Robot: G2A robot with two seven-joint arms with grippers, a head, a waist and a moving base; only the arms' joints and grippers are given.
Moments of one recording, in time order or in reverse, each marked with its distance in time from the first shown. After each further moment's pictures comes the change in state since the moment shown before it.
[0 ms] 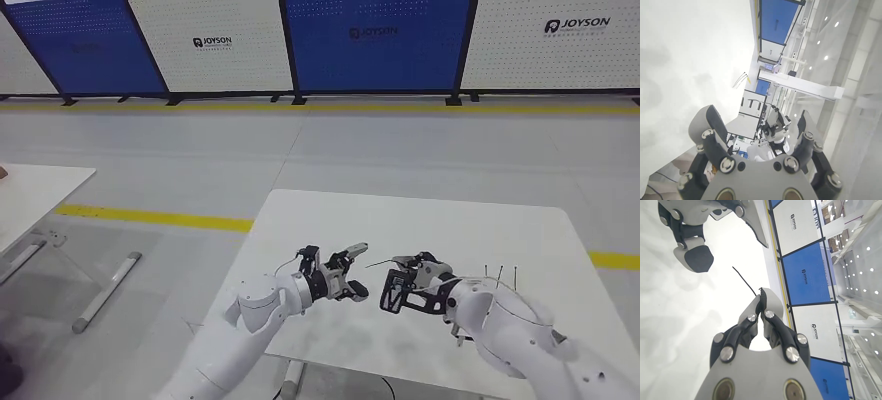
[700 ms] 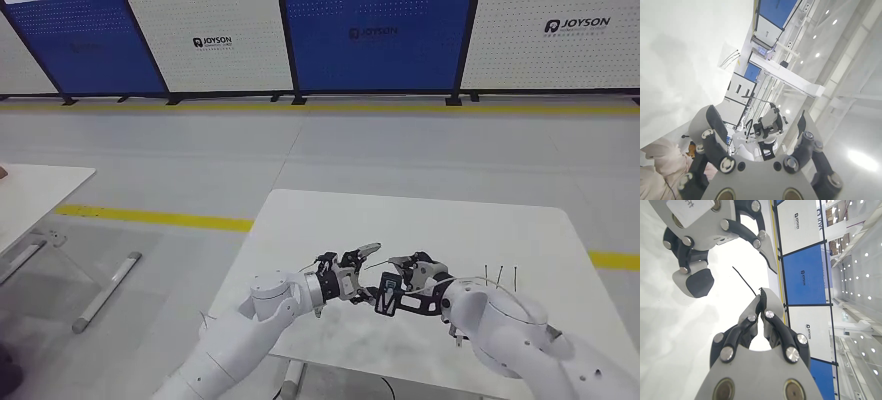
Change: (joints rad) left arm -0.096 0.003 0.112 0.093 -0.262 0.000 -0.007; right arm 0.063 0.007 -0.064 -0.013 0.000 0.000 0.041
